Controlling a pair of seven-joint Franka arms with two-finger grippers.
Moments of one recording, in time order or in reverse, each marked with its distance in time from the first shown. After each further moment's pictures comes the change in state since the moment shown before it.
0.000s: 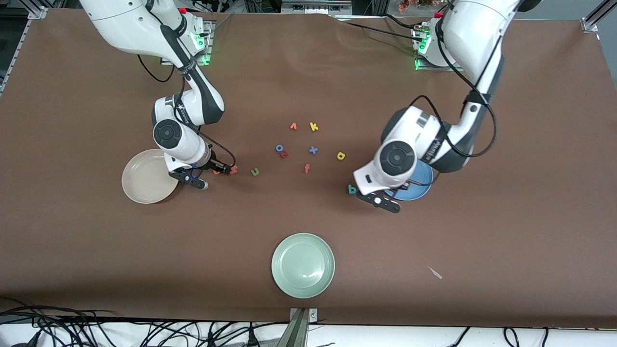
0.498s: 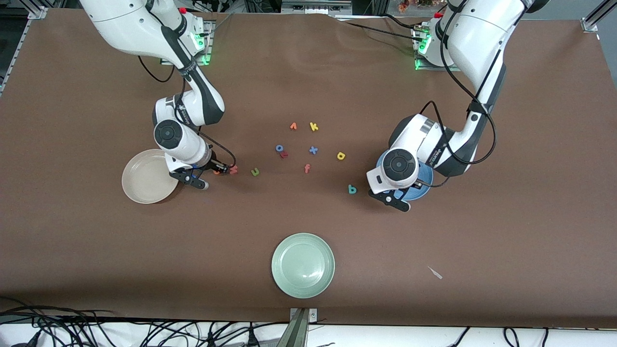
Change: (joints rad) left arm 0.021 0.002 -0.006 -0.127 0.073 0.054 0.005; right arm 0.000 0.006 0.000 0.000 0.000 0.009 0.000
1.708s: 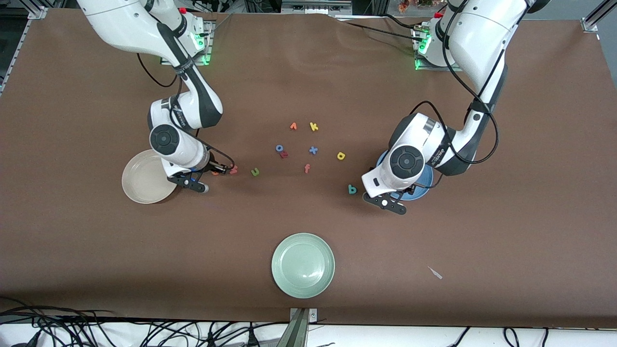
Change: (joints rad) left arm 0.007 -0.002 -0.026 0.066 -0.147 0.087 -0.086; right arm -0.001 -0.024 -0.026 0.112 -0.001 -0.205 -0.116
